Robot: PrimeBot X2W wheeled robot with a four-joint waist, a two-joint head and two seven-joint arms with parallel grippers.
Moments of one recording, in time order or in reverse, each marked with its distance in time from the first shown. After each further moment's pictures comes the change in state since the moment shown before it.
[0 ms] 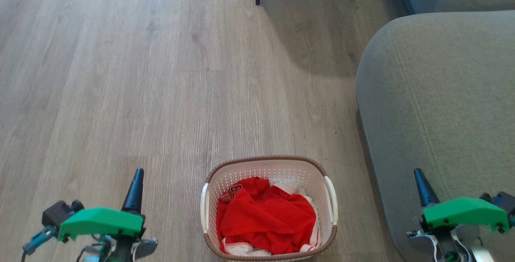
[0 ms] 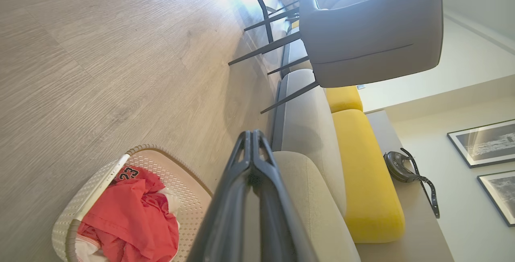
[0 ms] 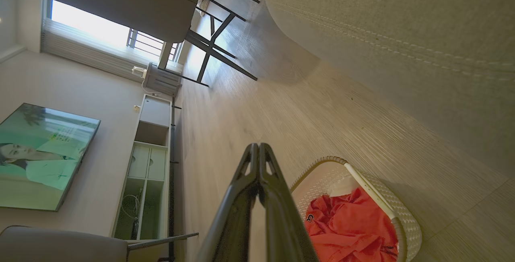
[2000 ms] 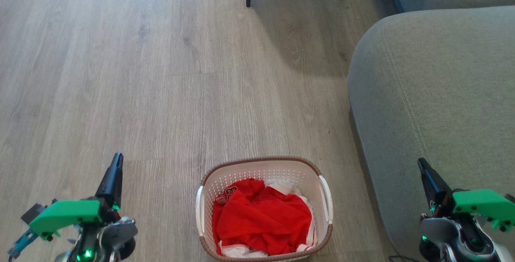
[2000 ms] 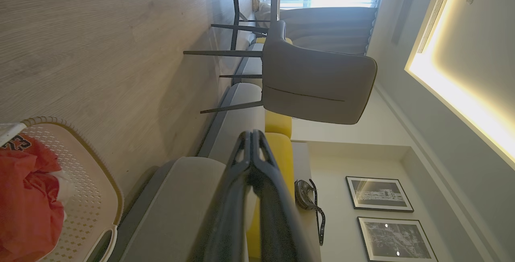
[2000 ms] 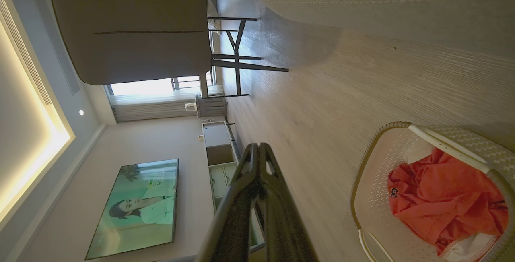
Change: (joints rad) left arm -0.061 -0.002 0.124 0.028 -0.426 -0.040 0.121; right arm -0.059 -0.006 -0.075 0.041 0.440 0.000 0.121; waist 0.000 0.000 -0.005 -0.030
